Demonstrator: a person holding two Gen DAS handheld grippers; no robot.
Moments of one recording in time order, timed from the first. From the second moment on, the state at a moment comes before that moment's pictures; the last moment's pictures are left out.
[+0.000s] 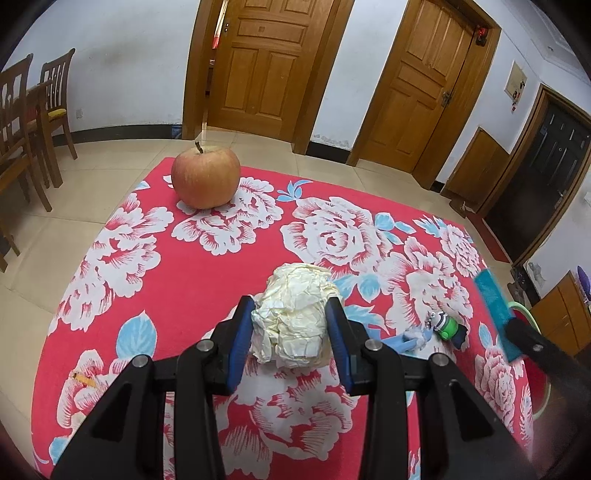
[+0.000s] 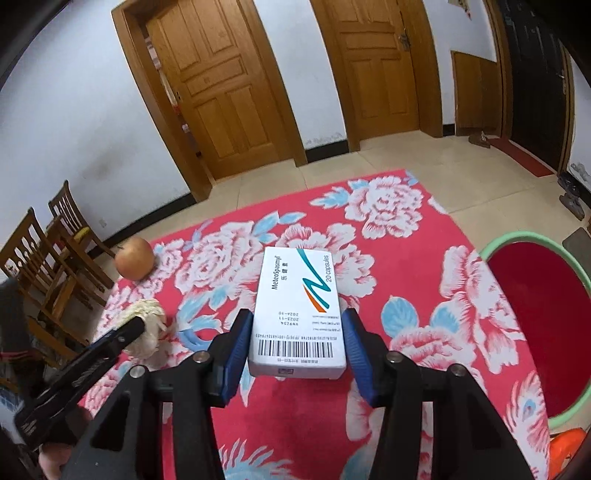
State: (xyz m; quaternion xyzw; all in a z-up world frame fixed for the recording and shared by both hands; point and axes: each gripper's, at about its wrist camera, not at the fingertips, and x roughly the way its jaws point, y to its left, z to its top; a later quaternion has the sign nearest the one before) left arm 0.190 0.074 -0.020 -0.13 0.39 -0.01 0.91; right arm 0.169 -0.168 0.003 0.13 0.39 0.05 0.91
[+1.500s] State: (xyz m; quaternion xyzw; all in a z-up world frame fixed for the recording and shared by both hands) left arm 0.142 -0.057 0.054 -0.09 0.35 -0.17 0.92; right arm 0.053 -0.361 -0.004 0.27 0.33 -0.13 0.89
